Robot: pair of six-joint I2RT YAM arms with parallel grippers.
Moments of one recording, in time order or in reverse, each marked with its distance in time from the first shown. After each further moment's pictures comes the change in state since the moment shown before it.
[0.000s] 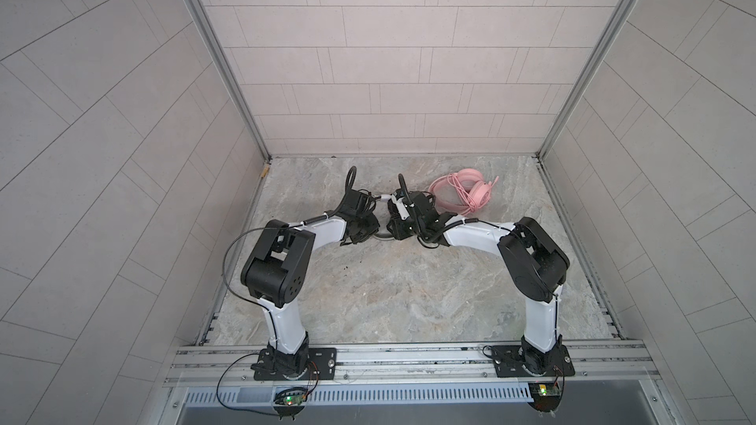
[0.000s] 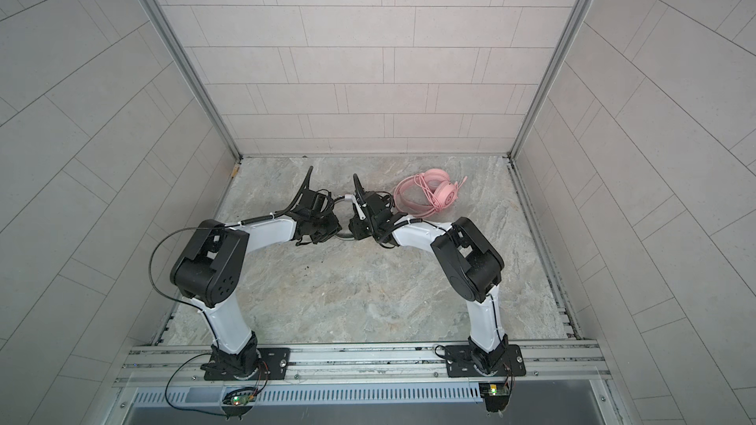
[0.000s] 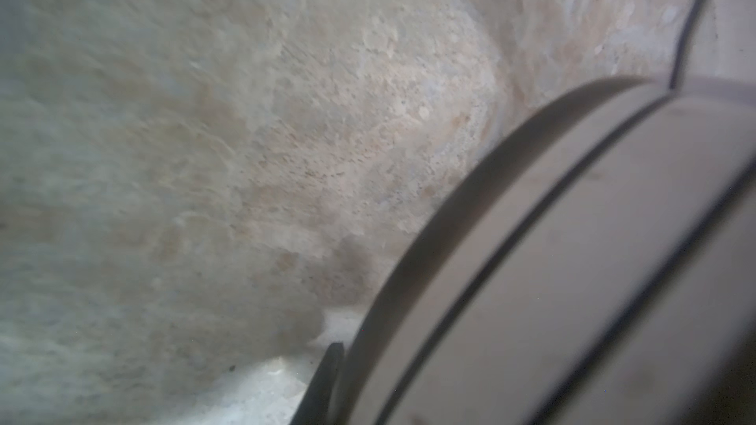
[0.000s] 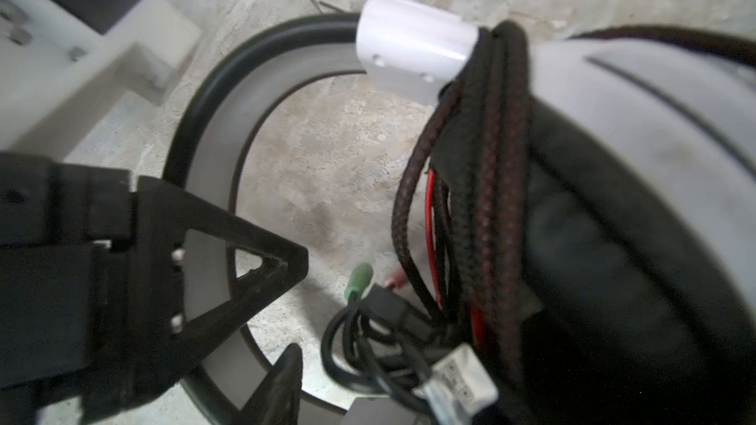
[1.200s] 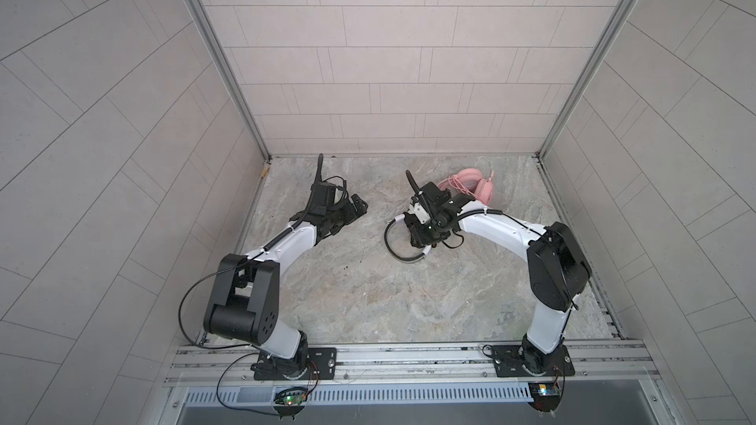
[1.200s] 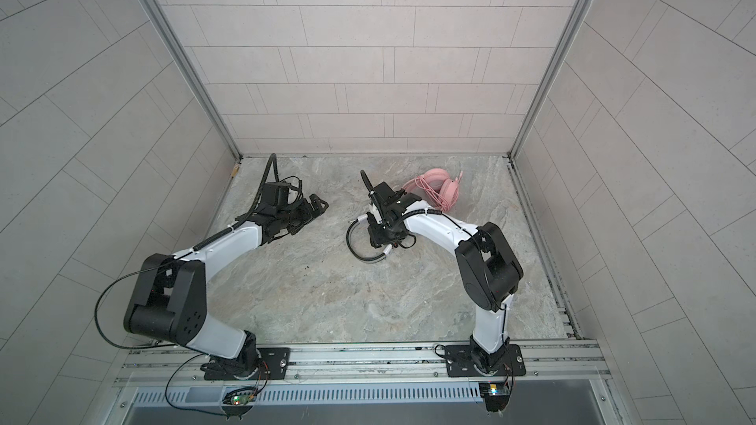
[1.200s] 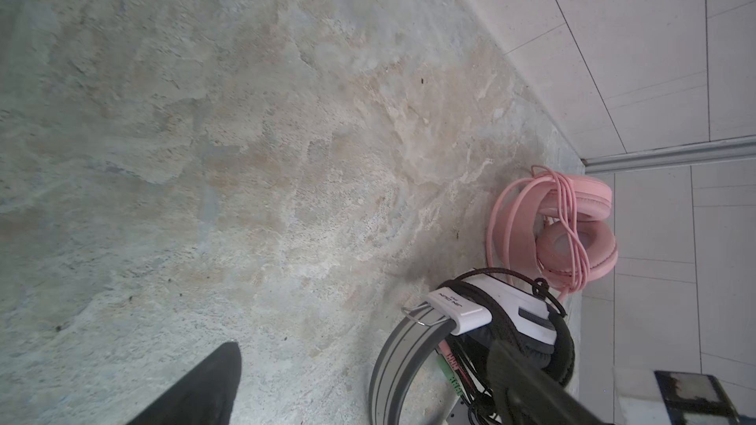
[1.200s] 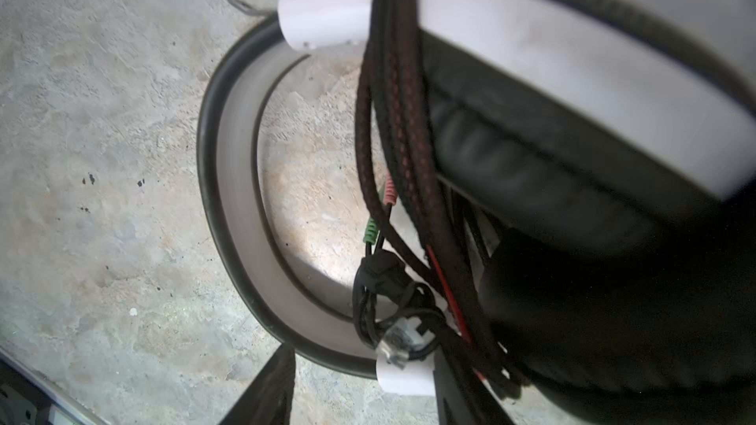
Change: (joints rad) left arm 0.162 -0.285 -0.110 0.044 0.080 0.174; right arm -0.055 -0.133 0.127 -0.701 -0.097 -0.037
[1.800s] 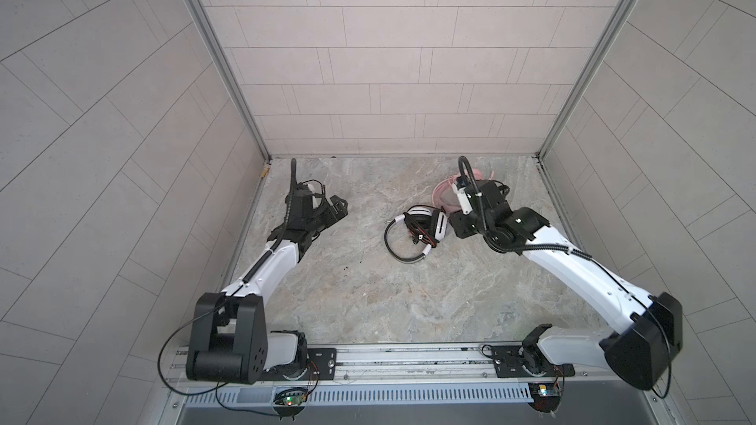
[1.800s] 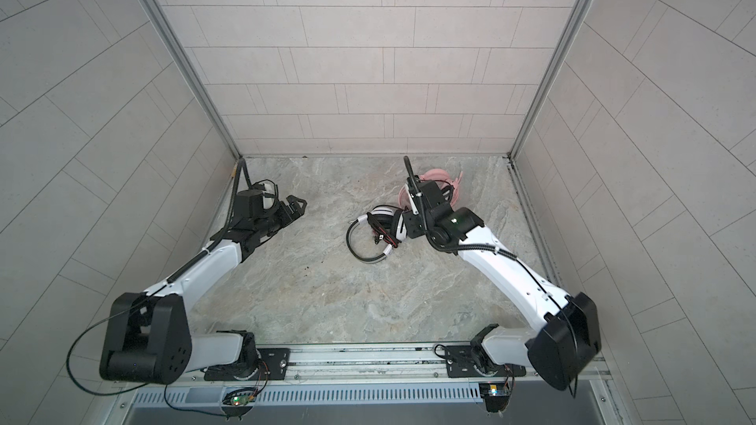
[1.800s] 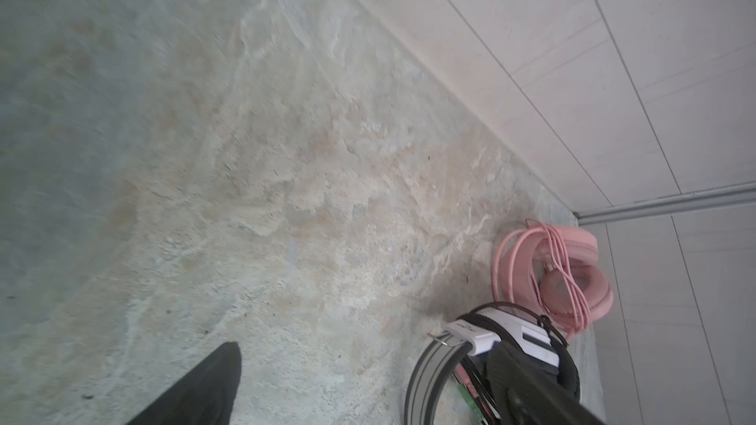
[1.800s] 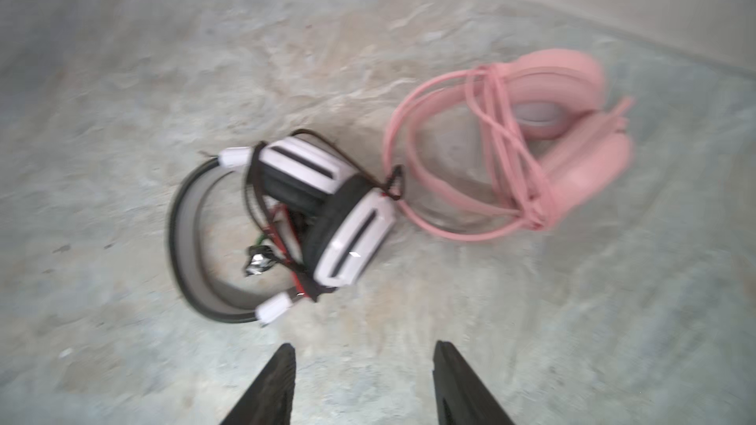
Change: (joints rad) left arm 0.130 -0.251 -0.181 0.107 -0.095 0.080; right arm -0.090 -0.597 -0.325 0.179 0.415 -0.131
